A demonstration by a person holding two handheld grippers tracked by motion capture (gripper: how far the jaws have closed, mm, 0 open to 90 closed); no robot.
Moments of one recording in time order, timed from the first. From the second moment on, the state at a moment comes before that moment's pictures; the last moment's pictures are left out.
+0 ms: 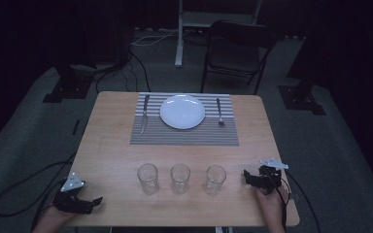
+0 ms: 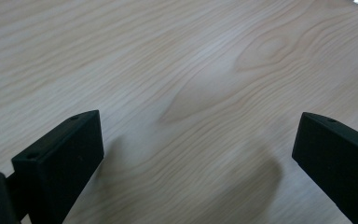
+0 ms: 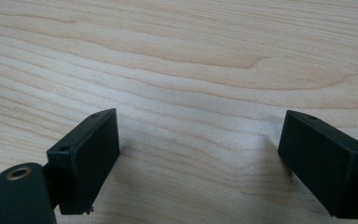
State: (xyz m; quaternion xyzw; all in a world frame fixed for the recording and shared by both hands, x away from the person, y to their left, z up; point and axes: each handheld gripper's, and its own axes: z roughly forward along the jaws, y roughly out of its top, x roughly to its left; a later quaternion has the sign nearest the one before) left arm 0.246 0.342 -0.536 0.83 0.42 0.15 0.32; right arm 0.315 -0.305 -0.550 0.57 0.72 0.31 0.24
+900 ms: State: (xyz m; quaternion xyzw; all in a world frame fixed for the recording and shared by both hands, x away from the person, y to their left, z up) left arm 0.266 0.272 -0.535 0.86 0.34 0.09 0.36; right arm 0.314 -0.305 -0.550 0.57 0.72 0.31 0.24
